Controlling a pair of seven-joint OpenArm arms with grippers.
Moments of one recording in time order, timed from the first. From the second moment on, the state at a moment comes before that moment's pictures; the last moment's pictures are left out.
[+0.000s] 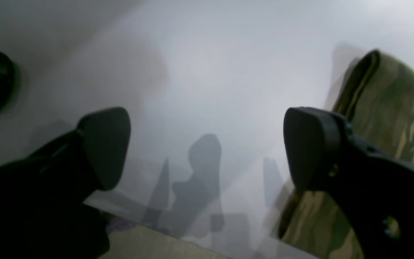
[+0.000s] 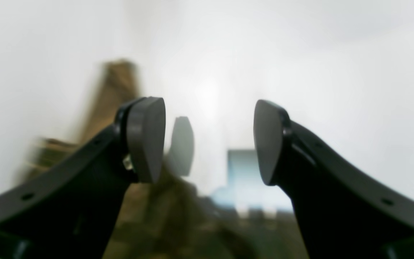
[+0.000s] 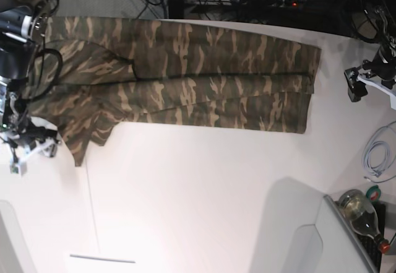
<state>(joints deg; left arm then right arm) 12.6 -17.3 -42.9 82.5 -18.1 -23.9 39.6 17.4 15.6 21.8 43.4 4.8 21.8 -25.3</state>
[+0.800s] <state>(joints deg) 12.7 -17.5 -42.9 80.9 -17.8 -23.9 39.8 15.9 13.8 16.8 44.2 5.0 21.8 -25.7</state>
